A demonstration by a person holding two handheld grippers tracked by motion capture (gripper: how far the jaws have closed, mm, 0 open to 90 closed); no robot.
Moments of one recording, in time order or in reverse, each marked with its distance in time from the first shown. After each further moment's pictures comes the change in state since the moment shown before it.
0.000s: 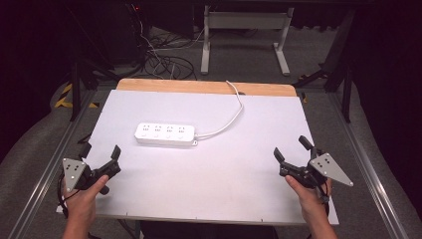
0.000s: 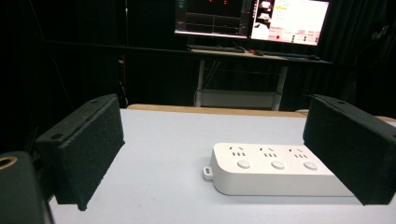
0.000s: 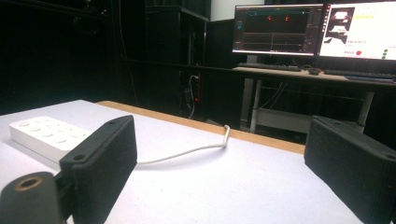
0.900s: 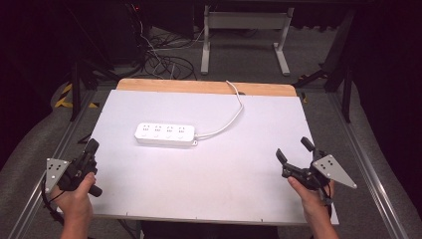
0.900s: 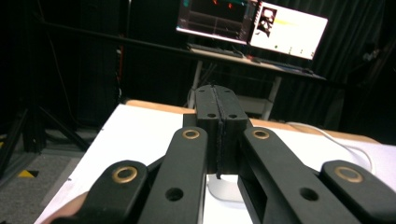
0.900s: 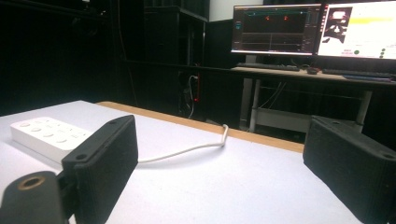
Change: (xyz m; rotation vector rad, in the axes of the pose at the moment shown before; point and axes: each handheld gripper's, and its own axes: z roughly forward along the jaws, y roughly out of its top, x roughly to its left) left arm 0.018 0.021 -0.014 0.024 -0.020 -0.116; right arm -0.003 0.001 -0.006 -0.002 -0.009 0.004
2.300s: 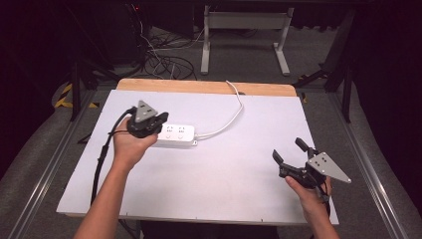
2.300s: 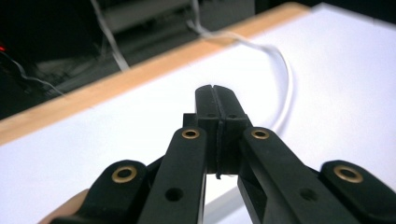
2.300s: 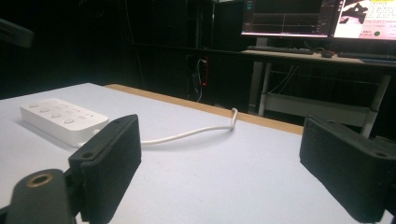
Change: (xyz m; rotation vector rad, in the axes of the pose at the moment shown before) left arm -0.148 0.050 0.140 0.540 -0.331 0.455; right arm 0.000 -0.007 0.009 0.074 0.045 -0.001
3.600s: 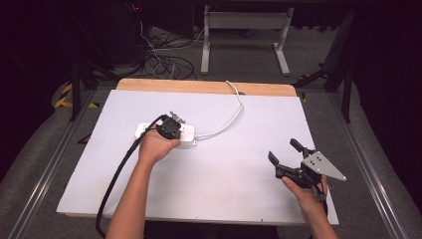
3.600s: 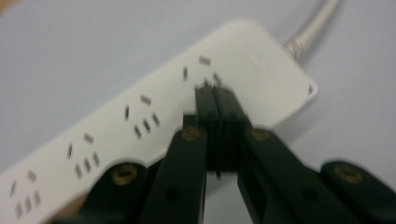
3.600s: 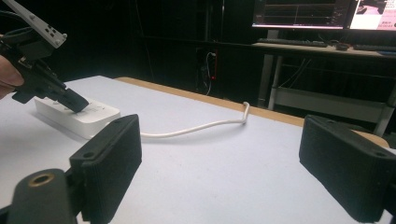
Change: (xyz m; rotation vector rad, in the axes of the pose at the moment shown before) left arm -0.011 -0.029 0.085 0.368 -0.006 0.003; right arm 0.006 -0.001 0.006 0.032 0.038 0.001
